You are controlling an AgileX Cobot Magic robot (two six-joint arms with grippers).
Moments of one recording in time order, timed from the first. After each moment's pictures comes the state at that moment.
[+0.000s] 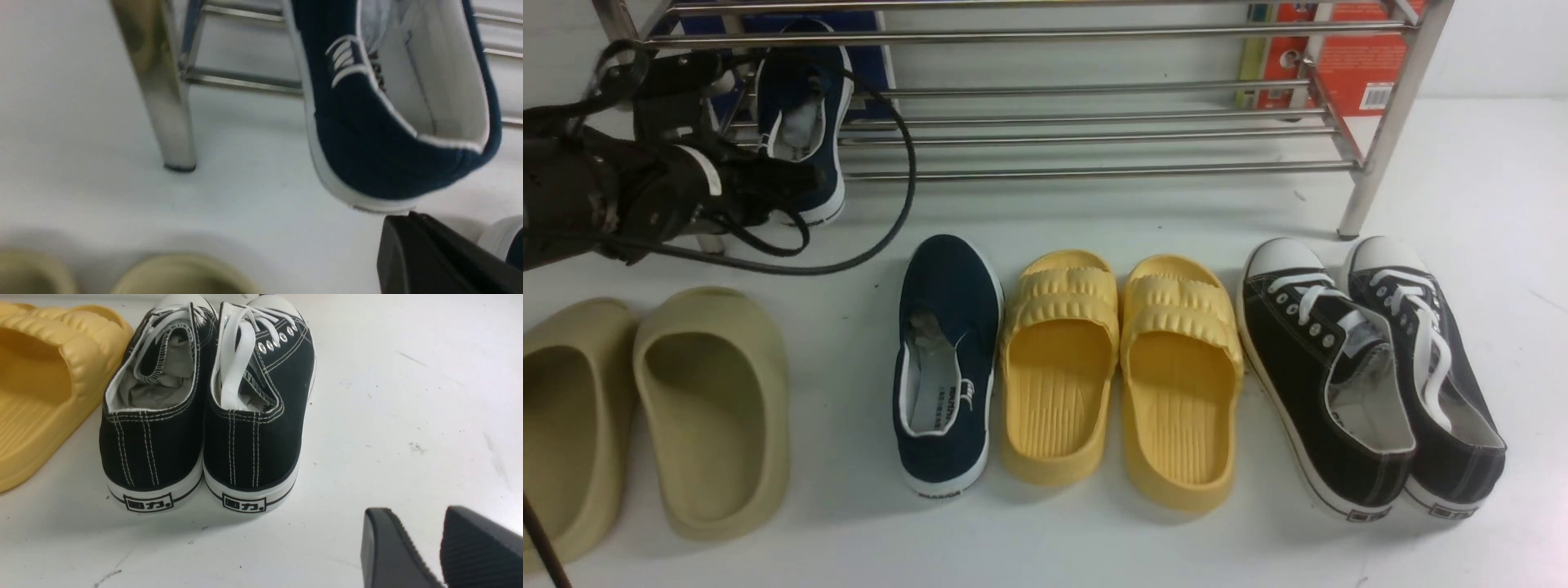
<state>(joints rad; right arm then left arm) -0.03 -0.01 0.02 0.04 0.38 -0.03 -0.08 1.70 -1.13 0.42 0.16 -0.66</state>
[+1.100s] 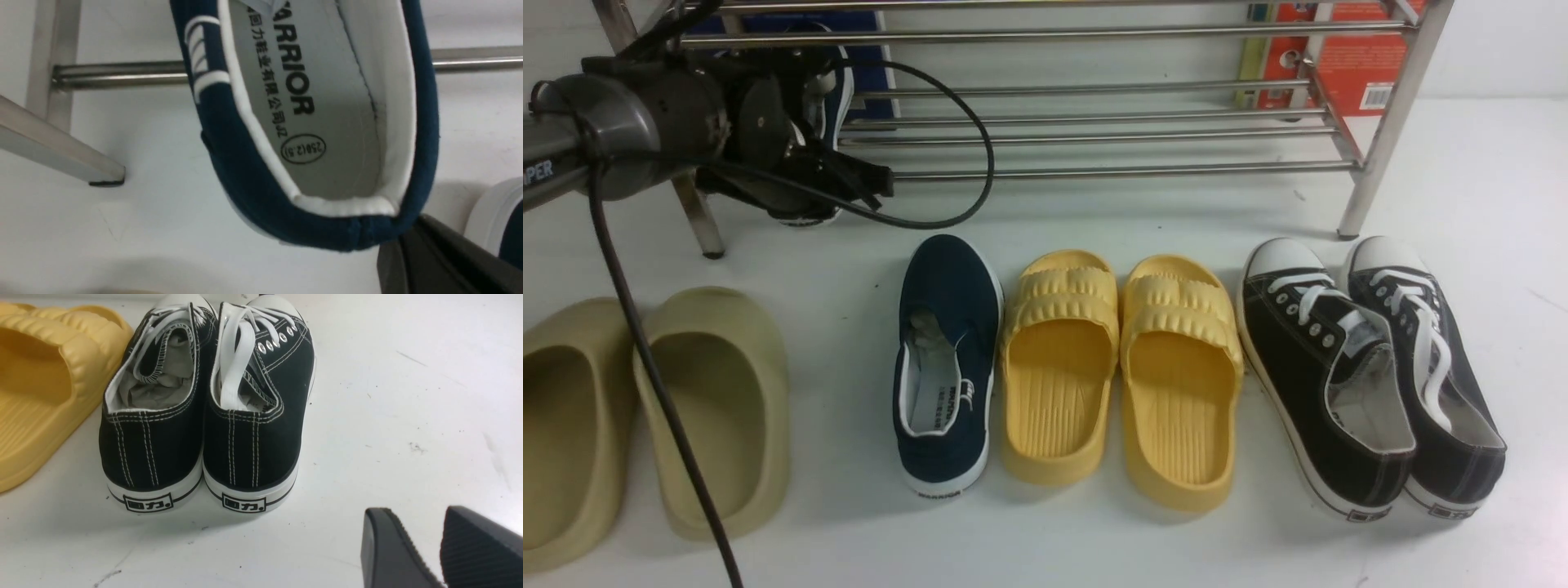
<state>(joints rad) -0.03 -0.01 0.02 0.04 0.38 -0.03 -0.15 1.93 -1.48 0.21 0.47 -0.30</state>
